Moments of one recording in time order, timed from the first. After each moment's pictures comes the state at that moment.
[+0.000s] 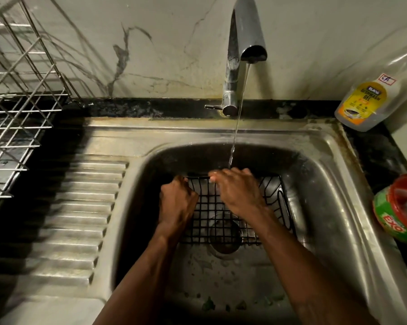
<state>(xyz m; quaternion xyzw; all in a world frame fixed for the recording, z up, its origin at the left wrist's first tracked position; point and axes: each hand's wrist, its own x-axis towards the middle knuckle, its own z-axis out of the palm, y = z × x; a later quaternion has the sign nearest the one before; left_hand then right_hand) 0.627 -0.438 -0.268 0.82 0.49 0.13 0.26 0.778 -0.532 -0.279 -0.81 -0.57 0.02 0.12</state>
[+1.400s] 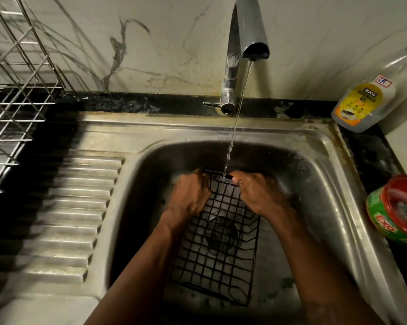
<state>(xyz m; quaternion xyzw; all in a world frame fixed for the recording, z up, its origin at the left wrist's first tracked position) 0.654 -0.435 -0.274 0.91 0.33 0.11 0.23 0.808 -0.574 -0.255 -0.84 -0.52 0.10 0.11</state>
